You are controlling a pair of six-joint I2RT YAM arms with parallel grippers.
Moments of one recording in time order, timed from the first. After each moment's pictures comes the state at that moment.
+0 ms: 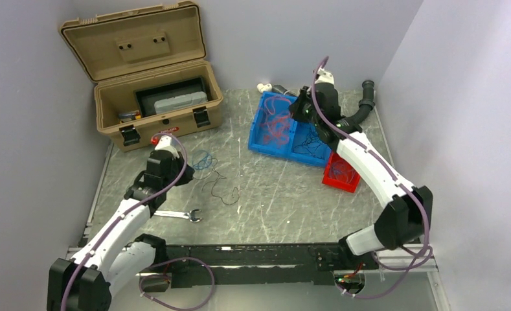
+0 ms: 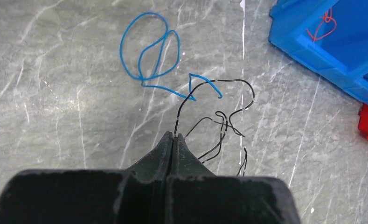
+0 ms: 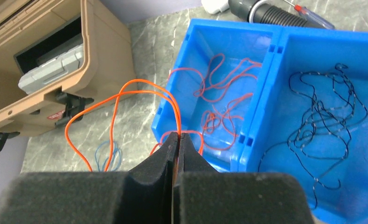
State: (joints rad) left arm -0.28 0.89 0.52 -0.21 -0.01 -0.54; right arm 0.40 1.42 1.29 -0.27 0.10 0.50
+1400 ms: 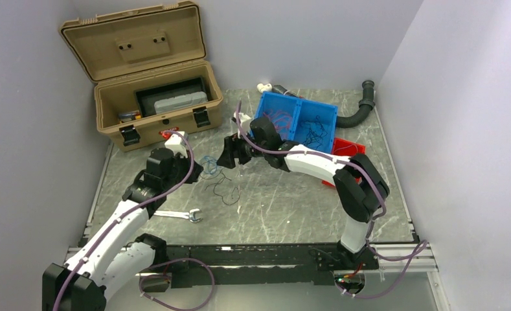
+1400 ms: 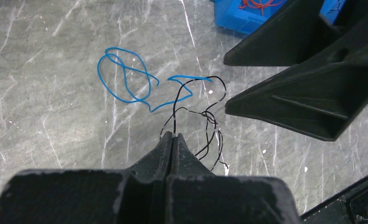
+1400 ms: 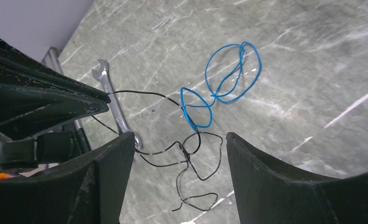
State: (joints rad) left arm -0.36 0.85 0.58 -0.22 0.11 -0.38; right arm 0.75 1.78 1.20 0.10 -0.43 0.37
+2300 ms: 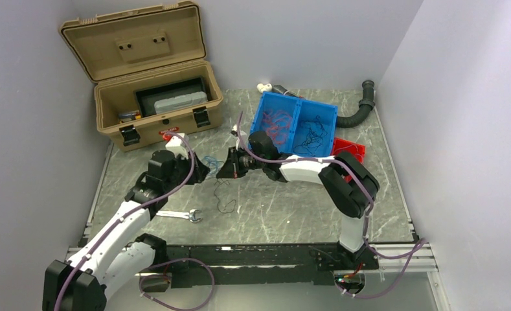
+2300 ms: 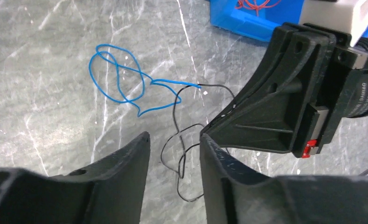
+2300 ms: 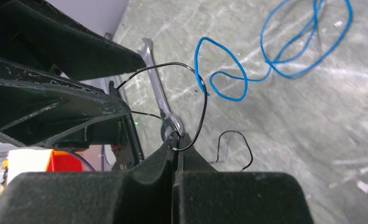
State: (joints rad) left arm -0.36 0.86 0.54 -0.15 0.14 -0.41; right arm 0.78 1.88 1.05 0.43 -0.63 0.66
